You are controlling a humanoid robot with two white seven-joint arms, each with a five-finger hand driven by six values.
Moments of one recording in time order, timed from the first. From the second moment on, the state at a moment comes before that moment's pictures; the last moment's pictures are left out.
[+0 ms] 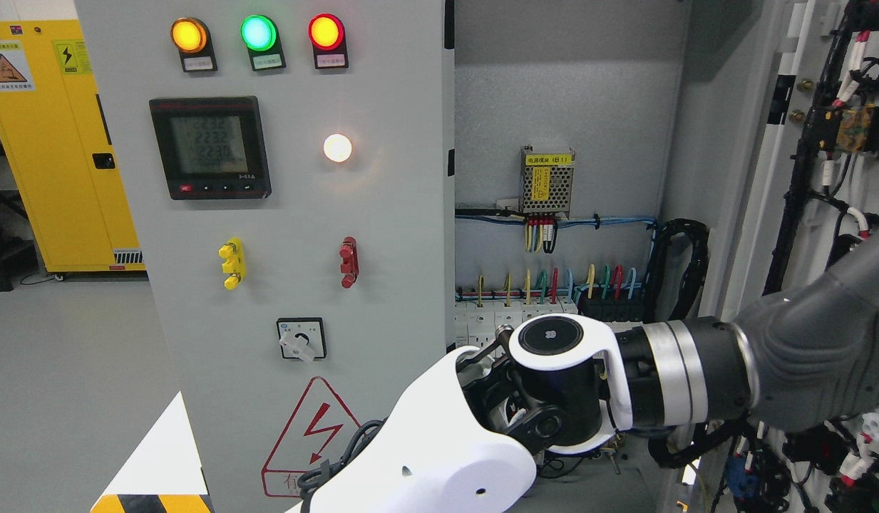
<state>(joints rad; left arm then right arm) -1.30 -0.19 -0.83 -1.46 1.13 0.39 -0.32 0.08 -0.03 0.14 -0.18 -0.15 0.14 0.09</state>
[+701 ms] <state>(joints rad) -1.24 -0.17 -0.74 -1.48 1.13 0.53 -0.32 0.08 -0.03 0.14 -0.18 -0.15 0.14 0.09</state>
